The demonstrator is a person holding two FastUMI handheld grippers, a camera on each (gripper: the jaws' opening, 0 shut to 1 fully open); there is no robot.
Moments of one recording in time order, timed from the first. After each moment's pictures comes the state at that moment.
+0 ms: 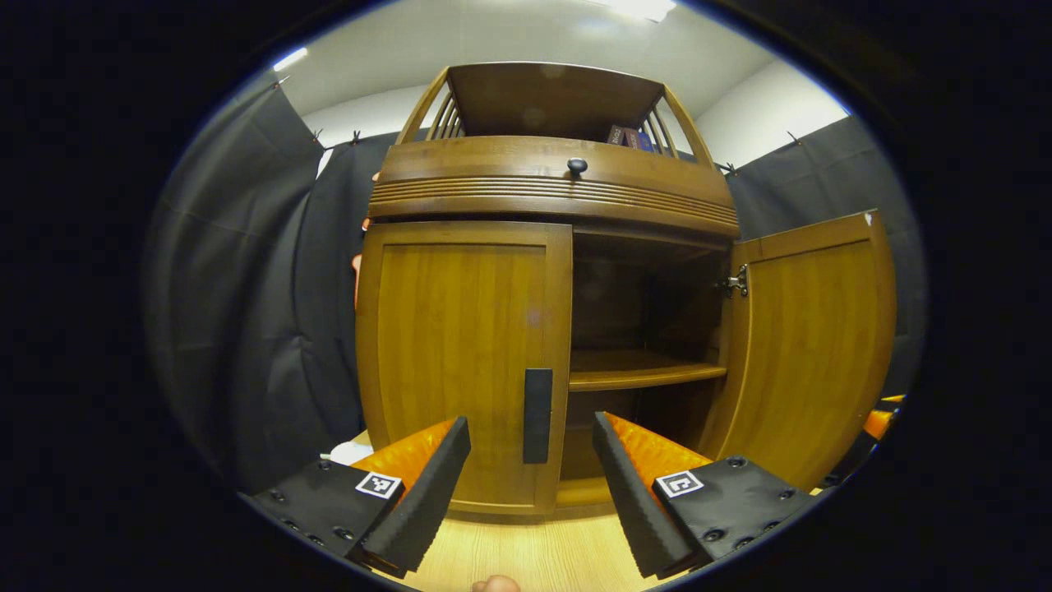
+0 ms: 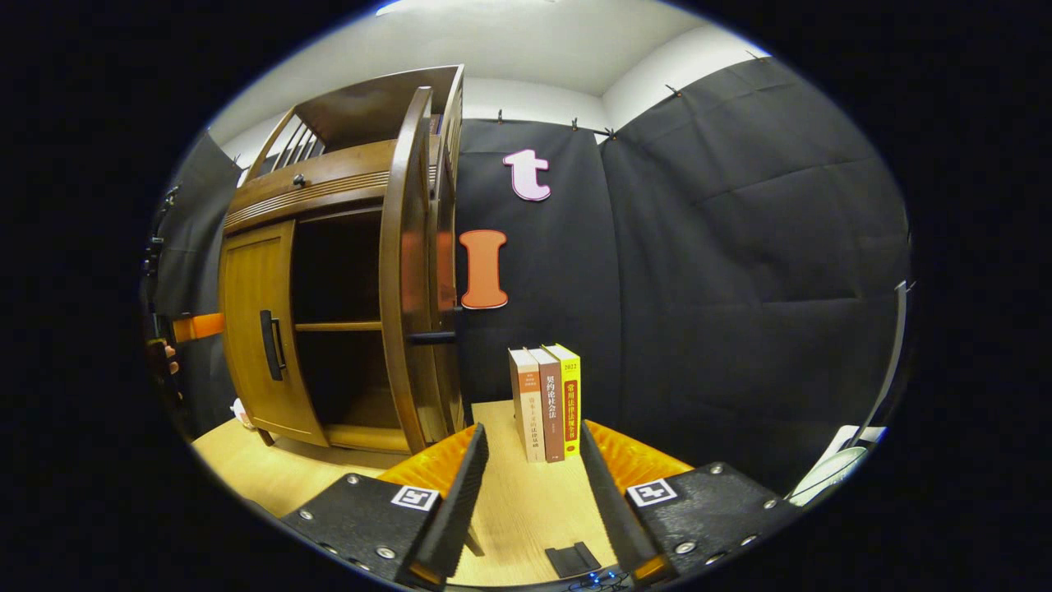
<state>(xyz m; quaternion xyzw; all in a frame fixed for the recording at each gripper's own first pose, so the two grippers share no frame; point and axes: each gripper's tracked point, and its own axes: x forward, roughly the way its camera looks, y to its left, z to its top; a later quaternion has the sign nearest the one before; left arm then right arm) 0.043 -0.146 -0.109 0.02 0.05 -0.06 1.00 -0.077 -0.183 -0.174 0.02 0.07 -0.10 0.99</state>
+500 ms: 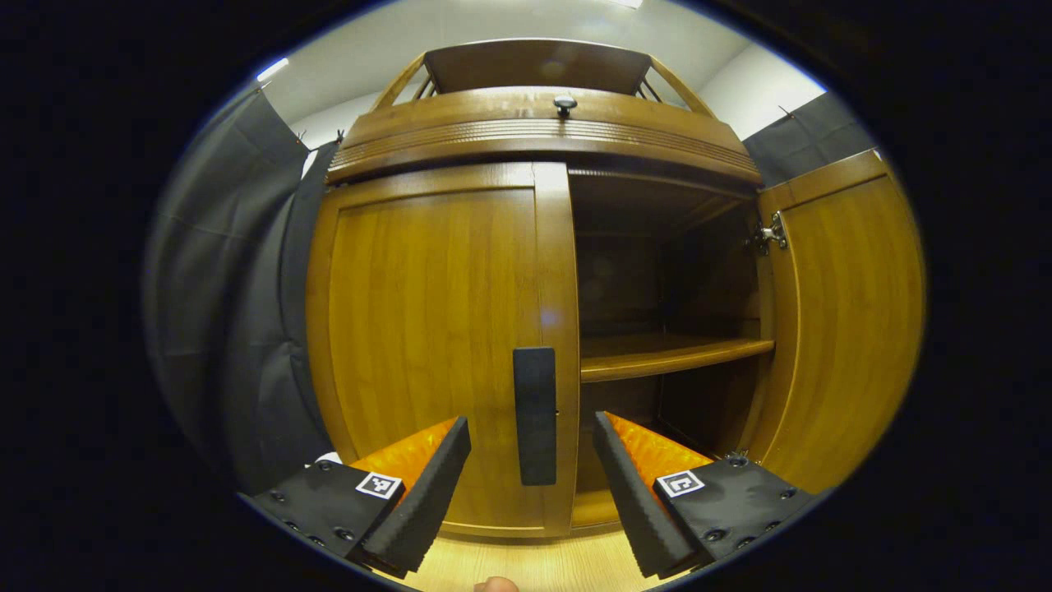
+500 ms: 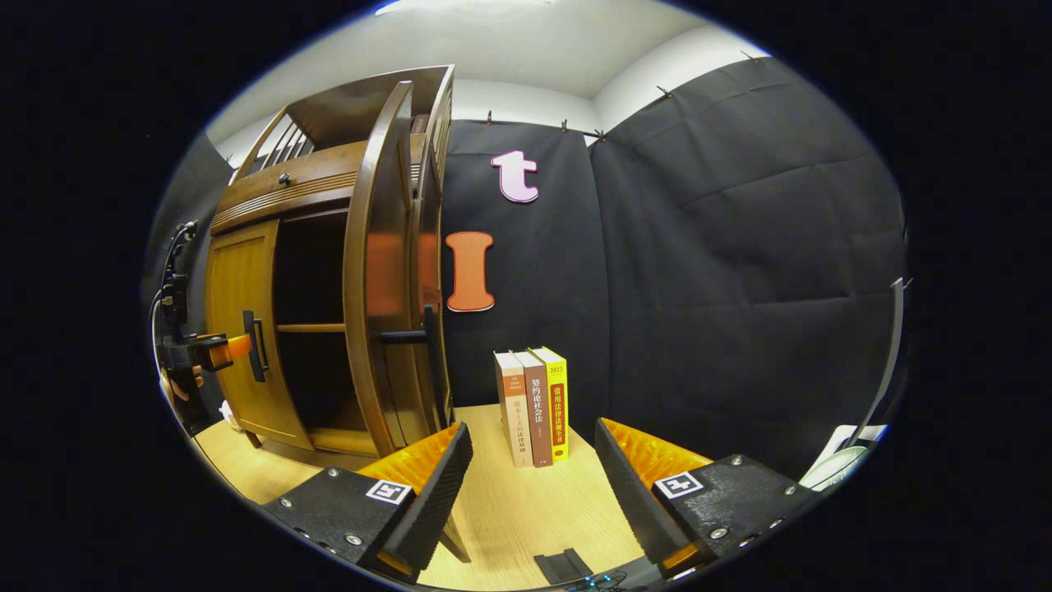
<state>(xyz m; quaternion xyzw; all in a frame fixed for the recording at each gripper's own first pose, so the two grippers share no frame) 0.123 -0.160 -0.167 0.04 0.06 -0.06 1.00 -0.067 -0.200 -0.180 0.02 0.07 -0.12 0.99</state>
